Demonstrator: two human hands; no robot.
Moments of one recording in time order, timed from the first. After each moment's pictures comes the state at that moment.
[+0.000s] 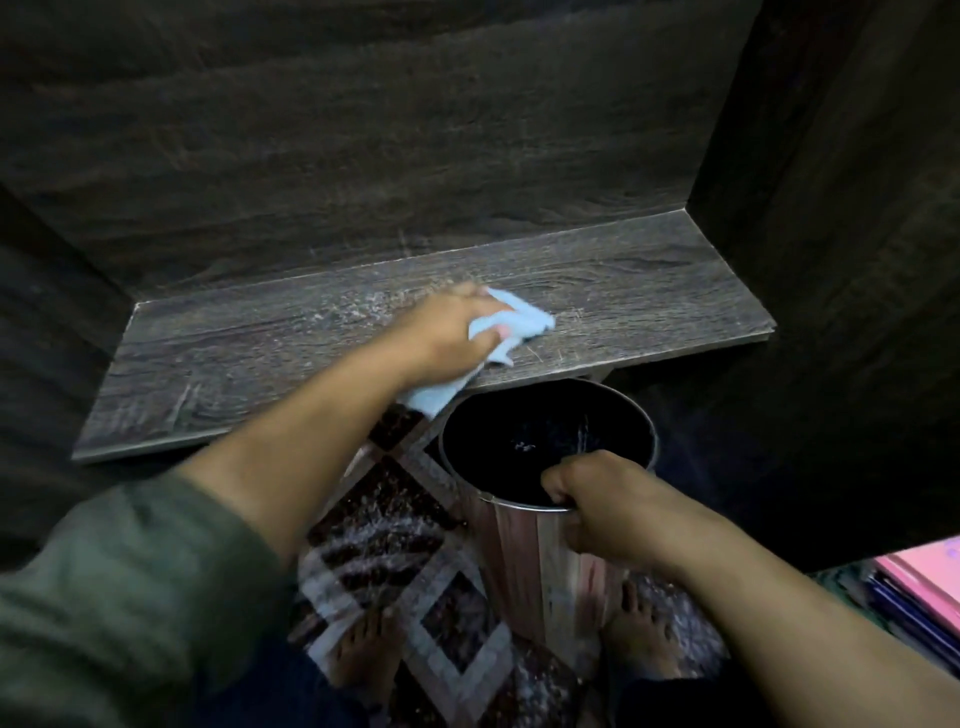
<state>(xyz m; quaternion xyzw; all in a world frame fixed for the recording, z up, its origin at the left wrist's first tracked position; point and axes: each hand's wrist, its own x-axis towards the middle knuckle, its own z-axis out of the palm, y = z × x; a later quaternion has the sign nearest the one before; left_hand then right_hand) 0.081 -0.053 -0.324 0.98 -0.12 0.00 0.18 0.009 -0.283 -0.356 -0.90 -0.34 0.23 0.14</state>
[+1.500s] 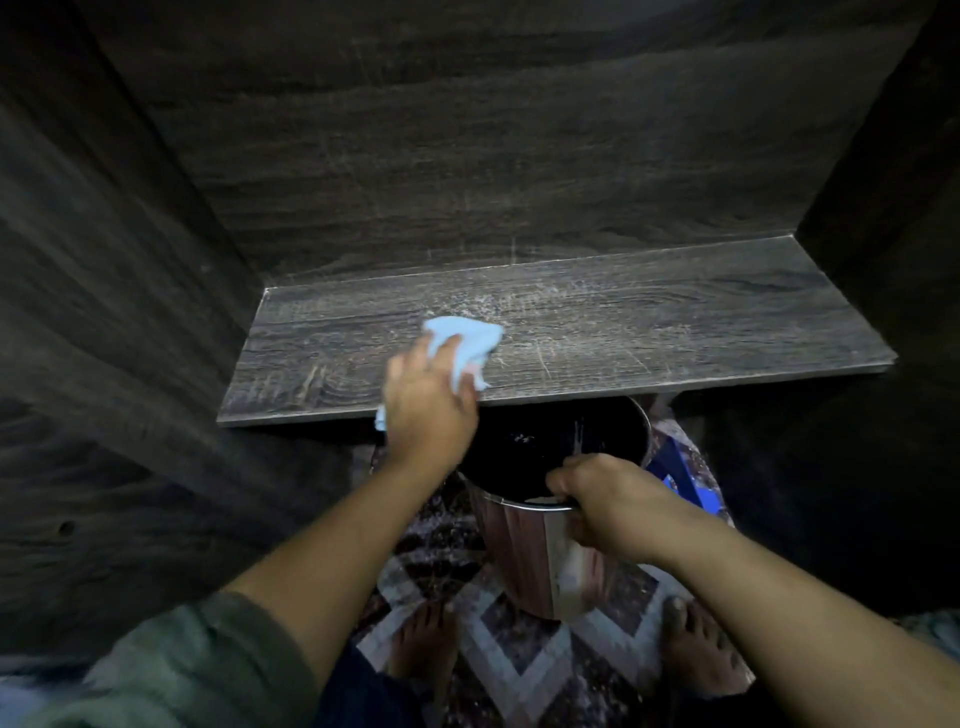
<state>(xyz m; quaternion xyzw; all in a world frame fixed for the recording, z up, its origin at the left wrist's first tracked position) -0.025 0.021 -0.373 0.96 0.17 0.19 0.15 -0.010 -0.195 -0.359 -0.88 -0.43 0.18 0.11</state>
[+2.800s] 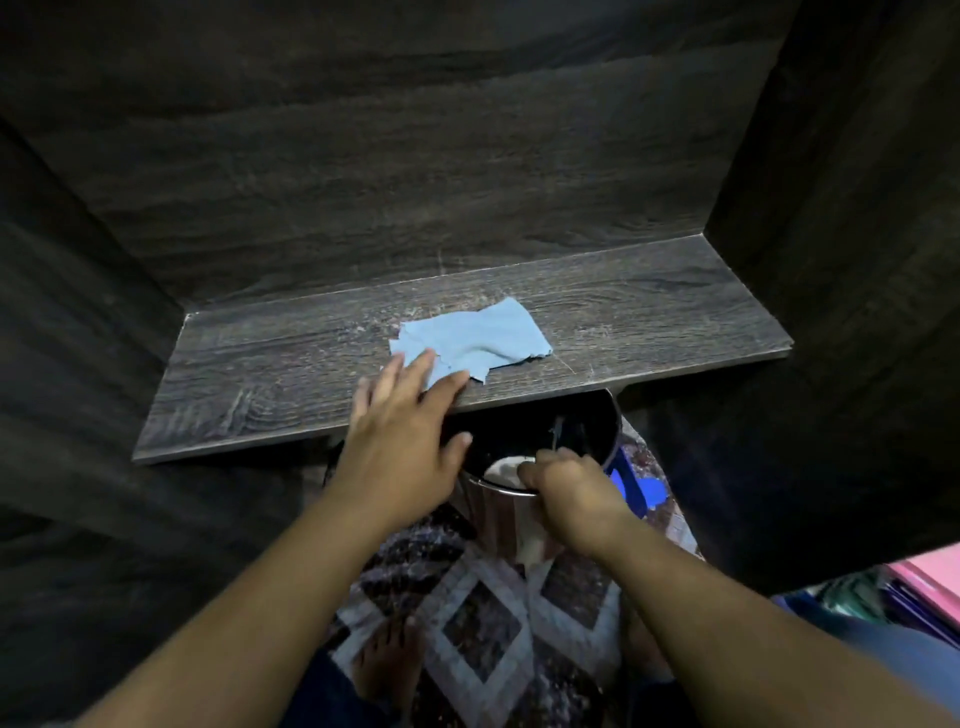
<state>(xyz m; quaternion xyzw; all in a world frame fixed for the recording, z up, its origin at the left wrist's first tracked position) -0.055 -0.039 -0.308 1.00 0.04 0.03 0.08 0.003 -0.221 -0.403 -0.93 -0.33 0.12 0.08</state>
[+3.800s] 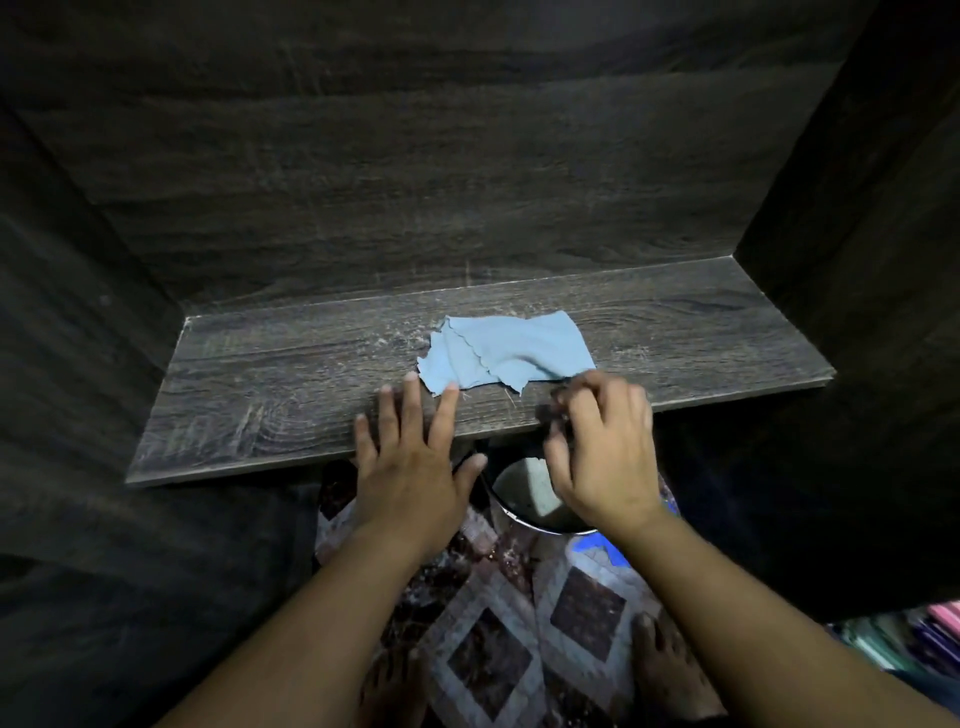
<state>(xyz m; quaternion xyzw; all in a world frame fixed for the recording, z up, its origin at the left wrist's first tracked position) -0.042 -0.008 -0.366 0.99 0.12 -0.02 0.04 0.029 -0.190 -0.378 -0.89 -0.27 -0.28 0.24</state>
